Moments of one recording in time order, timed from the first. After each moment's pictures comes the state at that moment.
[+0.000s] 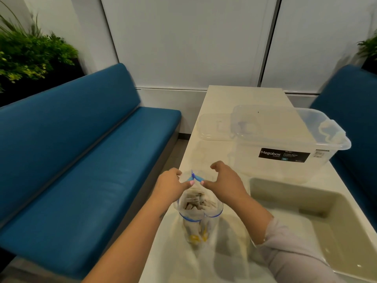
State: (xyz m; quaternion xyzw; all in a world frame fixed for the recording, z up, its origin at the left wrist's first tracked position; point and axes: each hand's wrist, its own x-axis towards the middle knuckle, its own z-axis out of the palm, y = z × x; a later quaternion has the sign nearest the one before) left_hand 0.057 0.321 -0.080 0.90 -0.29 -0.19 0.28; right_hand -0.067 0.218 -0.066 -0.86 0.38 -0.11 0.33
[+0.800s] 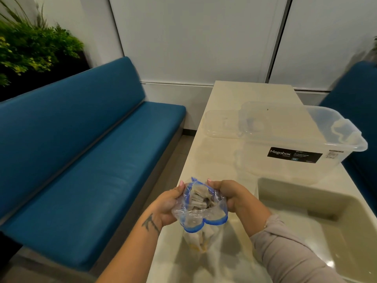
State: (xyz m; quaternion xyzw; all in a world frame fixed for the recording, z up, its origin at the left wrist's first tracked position) left_hand 0.058 0.349 -0.123 0.47 0.01 -0.61 0.64; right_hand -0.041 0.203 -0.115 -0.43 0.46 0.02 0.78
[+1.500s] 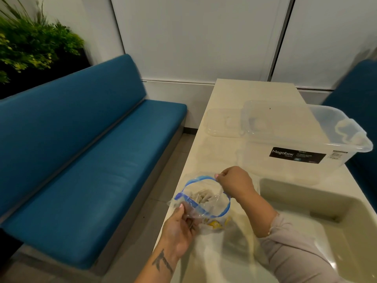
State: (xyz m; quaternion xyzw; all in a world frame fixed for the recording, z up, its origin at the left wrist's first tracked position) left_hand 0.003 0.360 -0.159 0.44 0.11 -0.46 0.76; right_hand -0.046 0.197 -0.083 -0.81 0.47 -0.04 0.35
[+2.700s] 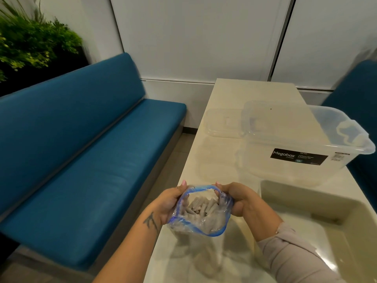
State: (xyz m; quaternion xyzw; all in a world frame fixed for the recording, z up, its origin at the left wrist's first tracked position) left_hand 0.063 0.344 -0.112 0.52 -0.03 -0.61 0.60; right_hand -0.052 0.193 -0.110 -0.38 0.52 0.01 0.77
